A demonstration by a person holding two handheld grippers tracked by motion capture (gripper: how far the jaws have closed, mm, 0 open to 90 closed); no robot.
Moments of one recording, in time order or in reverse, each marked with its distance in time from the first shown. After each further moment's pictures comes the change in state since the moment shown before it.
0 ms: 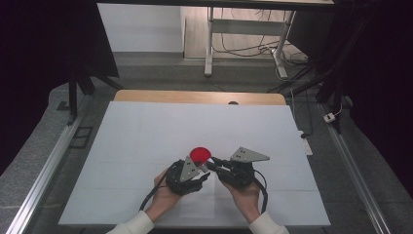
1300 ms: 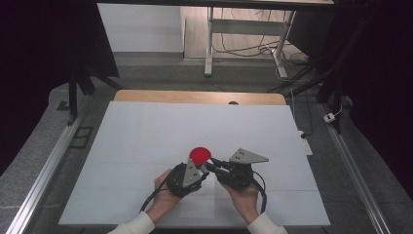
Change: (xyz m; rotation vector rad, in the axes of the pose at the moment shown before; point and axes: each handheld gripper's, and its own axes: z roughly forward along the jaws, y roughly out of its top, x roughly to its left) left arm -0.006 -0.004 0.002 0.007 0.041 0.073; right arm 0.002 -0.004 0.003 -0.005 -0.003 0.008
